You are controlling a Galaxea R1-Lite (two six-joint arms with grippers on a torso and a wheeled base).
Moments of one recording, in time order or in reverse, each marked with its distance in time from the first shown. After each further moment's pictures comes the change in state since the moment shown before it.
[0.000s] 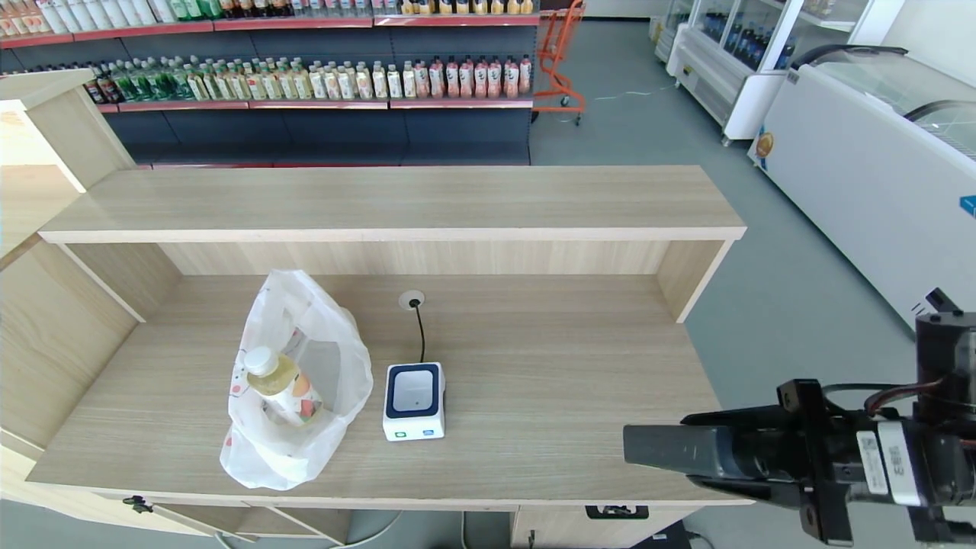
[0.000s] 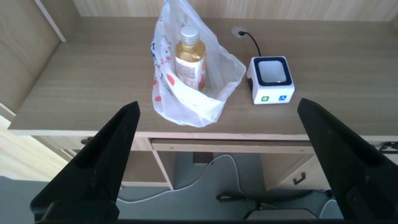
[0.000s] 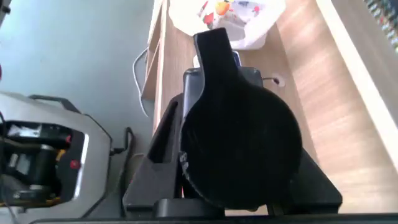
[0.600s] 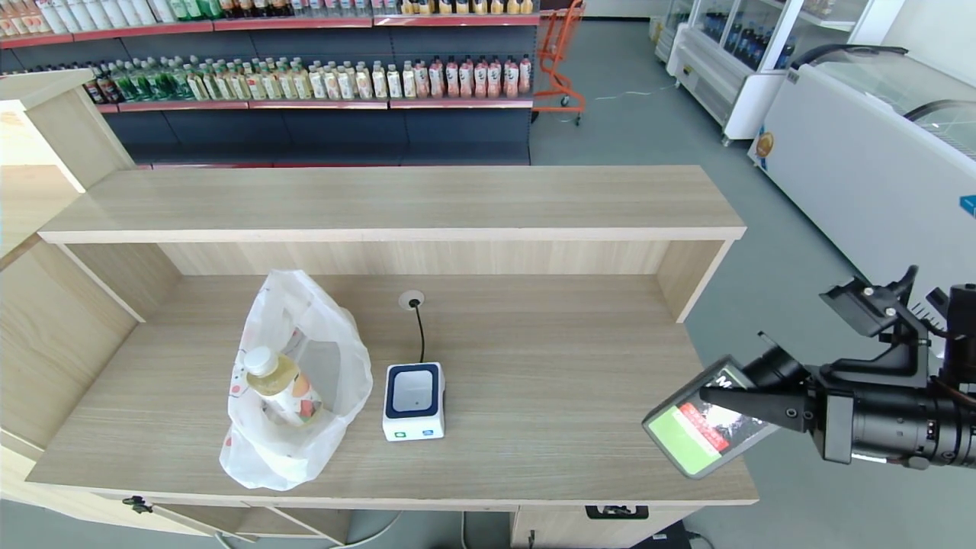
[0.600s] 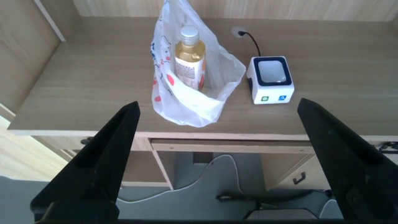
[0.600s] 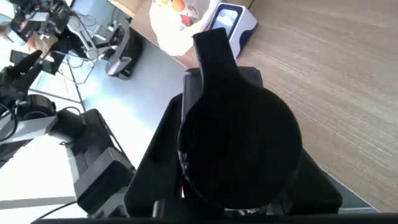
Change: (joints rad) left arm 0.000 0.000 0.000 0.000 0.000 0.000; right arm -0.097 0.011 -0.060 -0.010 -0.113 1.178
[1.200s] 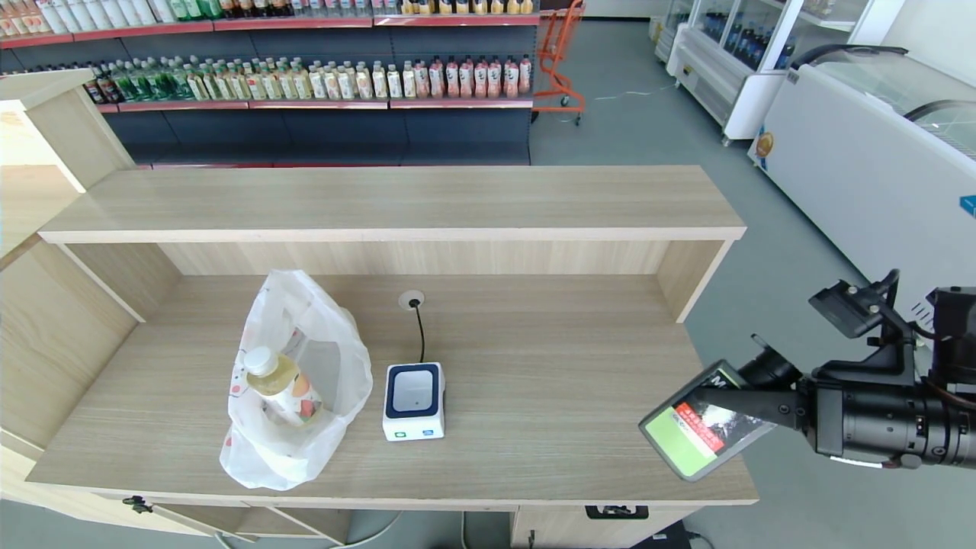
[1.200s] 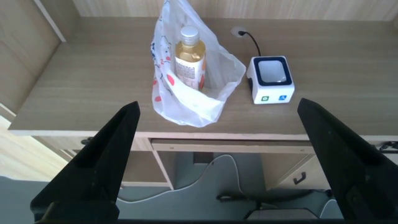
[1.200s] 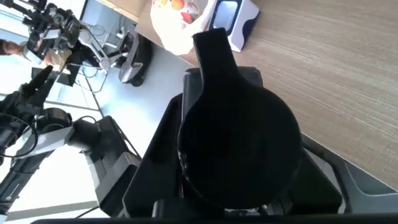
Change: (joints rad) left arm 0.000 0.000 0.000 0.000 0.000 0.001; right arm -0.002 0.022 -0.003 0.000 -0.001 0.087
